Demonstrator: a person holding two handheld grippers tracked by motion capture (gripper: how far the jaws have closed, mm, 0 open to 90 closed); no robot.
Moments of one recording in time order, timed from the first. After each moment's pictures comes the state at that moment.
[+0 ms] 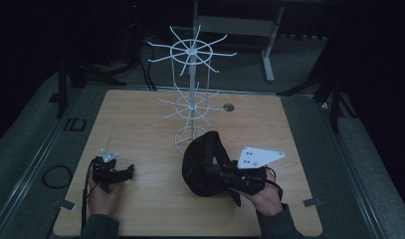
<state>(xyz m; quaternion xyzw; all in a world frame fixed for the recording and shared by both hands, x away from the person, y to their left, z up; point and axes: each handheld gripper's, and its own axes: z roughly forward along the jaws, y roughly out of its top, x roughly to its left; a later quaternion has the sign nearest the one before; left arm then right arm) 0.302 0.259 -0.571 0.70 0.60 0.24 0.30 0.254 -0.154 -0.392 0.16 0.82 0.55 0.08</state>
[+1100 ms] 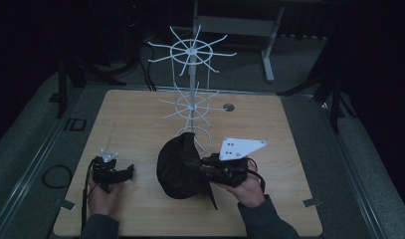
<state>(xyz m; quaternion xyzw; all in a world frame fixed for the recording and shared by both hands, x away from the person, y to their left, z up) 0.302 0.259 -0.571 0.71 0.60 0.24 0.30 0.264 -0.112 -0.376 0.11 0.80 0.58 0.04</state>
